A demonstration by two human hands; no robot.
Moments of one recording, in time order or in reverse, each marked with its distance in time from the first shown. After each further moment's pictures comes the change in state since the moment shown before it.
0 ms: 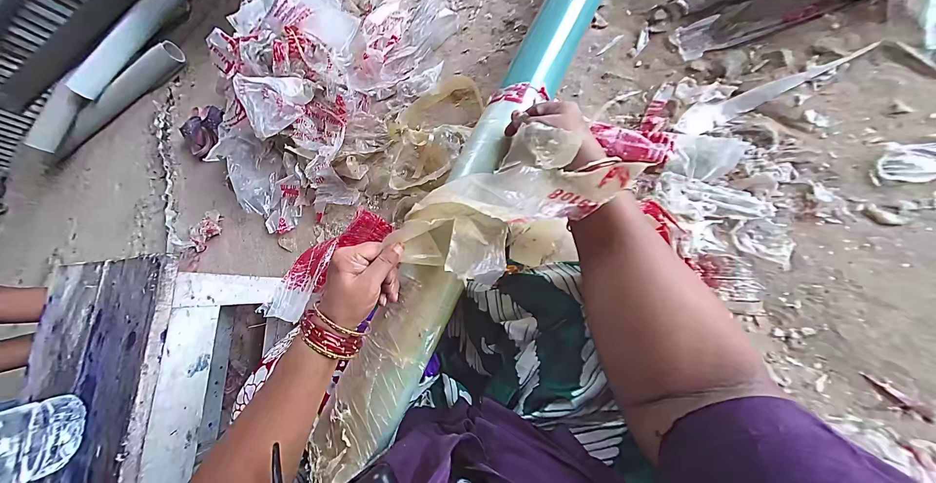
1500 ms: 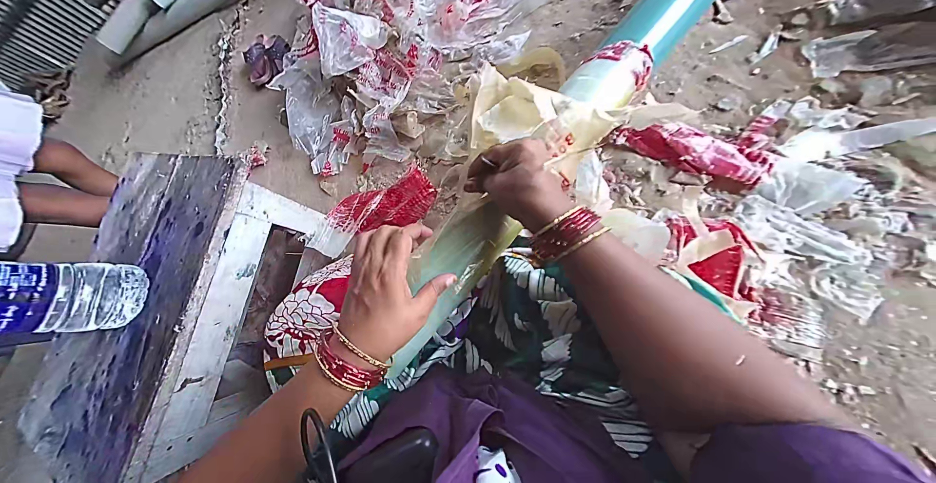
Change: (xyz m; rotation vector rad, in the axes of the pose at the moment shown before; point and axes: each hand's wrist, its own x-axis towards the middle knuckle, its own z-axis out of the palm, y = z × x) left_hand -0.086 0.018 -0.007 0.938 0.257 0.186; right_hand -0.081 -0.015 0.115 -0.466 -0.356 -0.442
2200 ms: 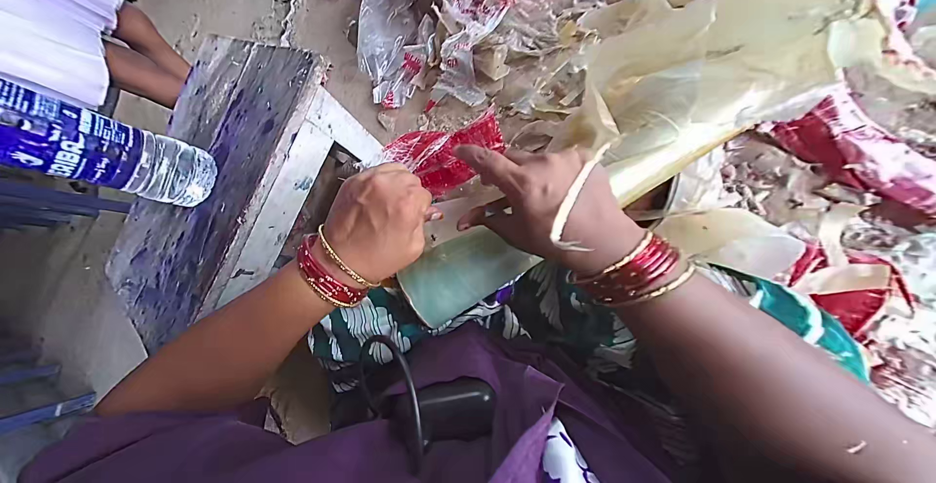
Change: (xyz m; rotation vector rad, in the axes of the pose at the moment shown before) left_hand -0.007 -0.040 -0.060 0.252 -0.075 0.282; right_hand -0.041 -0.049 0.042 -0.299 -0.188 -0.689
